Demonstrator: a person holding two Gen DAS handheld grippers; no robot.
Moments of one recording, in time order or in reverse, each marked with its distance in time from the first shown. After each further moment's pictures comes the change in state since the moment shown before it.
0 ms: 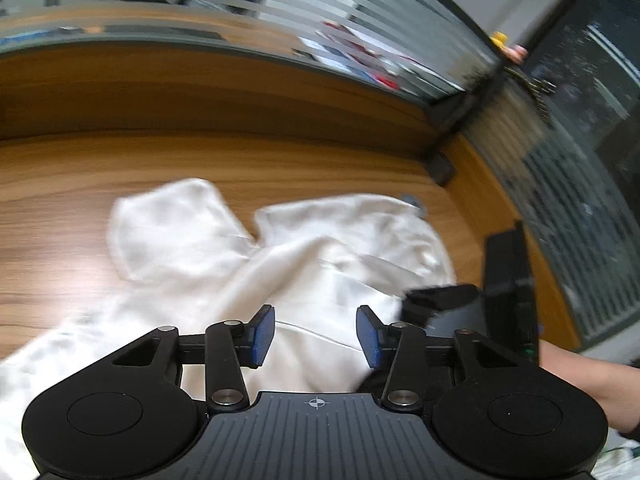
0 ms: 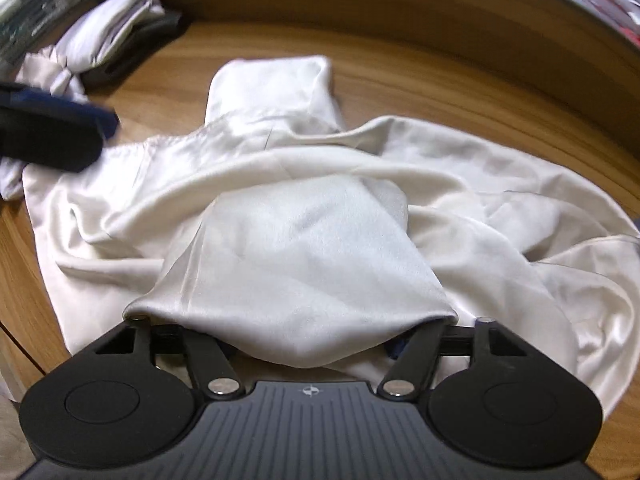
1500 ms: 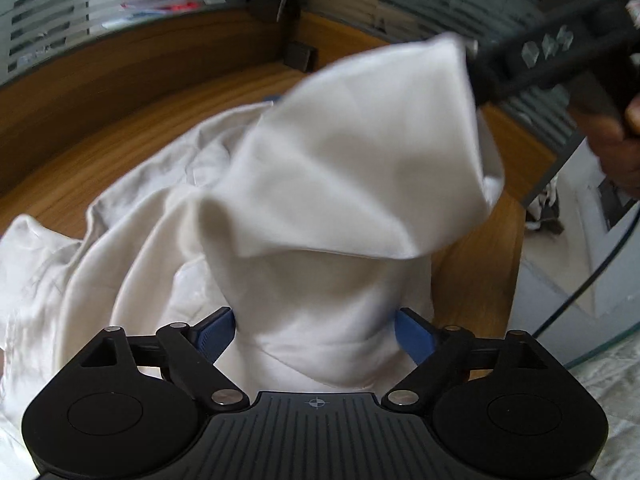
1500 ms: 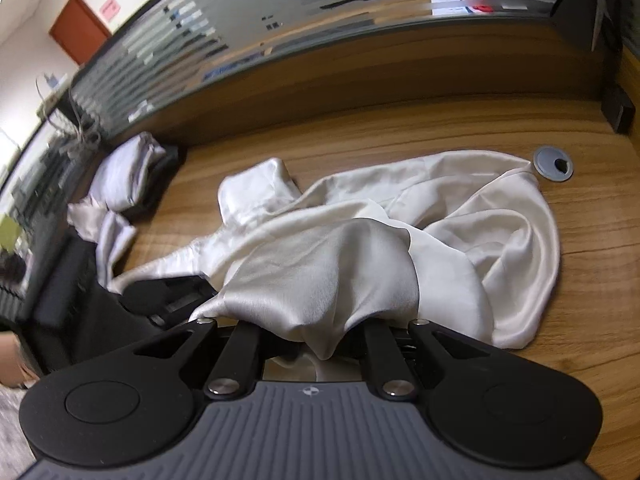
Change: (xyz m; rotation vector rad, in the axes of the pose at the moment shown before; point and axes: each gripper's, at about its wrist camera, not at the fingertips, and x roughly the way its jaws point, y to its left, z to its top) left arm 0.073 -0.122 -0.063 0.536 0.200 -0.150; right arm -0.164 -0.079 -0.051 0.389 -0.224 0.164
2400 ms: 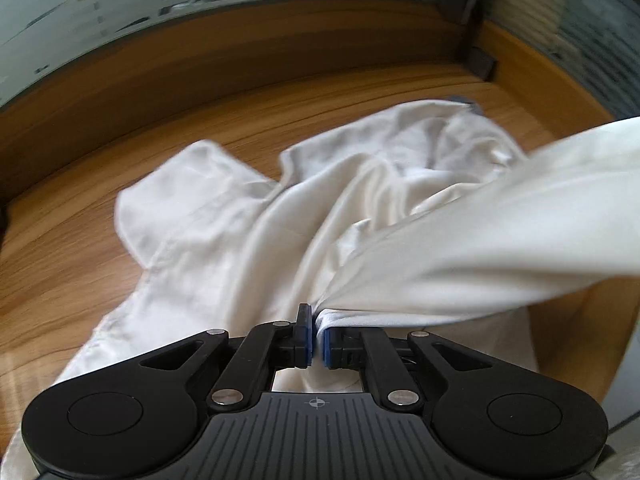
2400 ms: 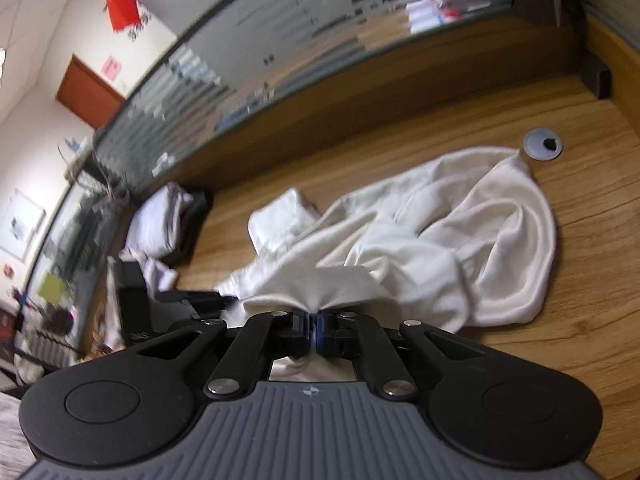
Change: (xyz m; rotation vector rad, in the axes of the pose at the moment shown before) left arm -0.016 0.083 -0.017 -0.292 0.026 0.404; right arm -0.054 -0.020 -0.008 0.155 -0.098 0.108
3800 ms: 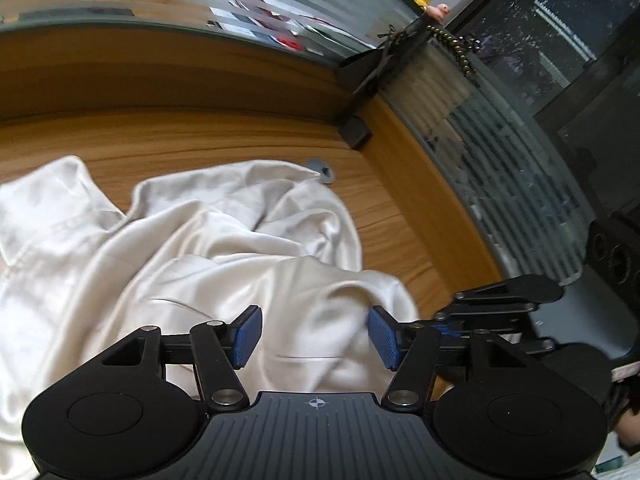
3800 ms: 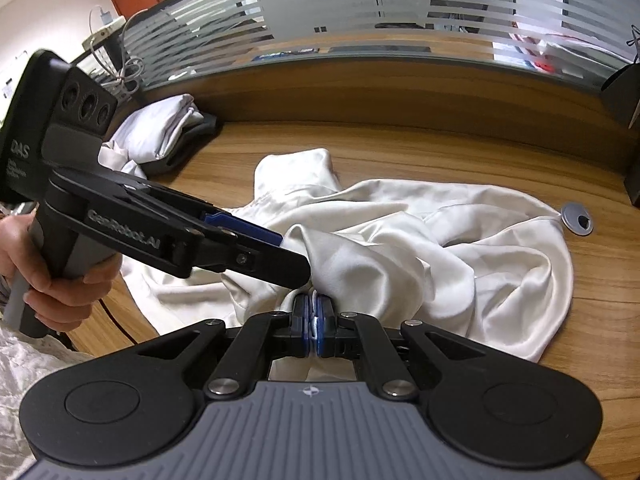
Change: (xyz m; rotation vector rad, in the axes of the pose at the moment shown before) left arm -0.059 -0.029 0.029 -0.178 -0.072 -0.535; right arm 0.062 0.066 -0.040 -0.427 0.079 -0.147
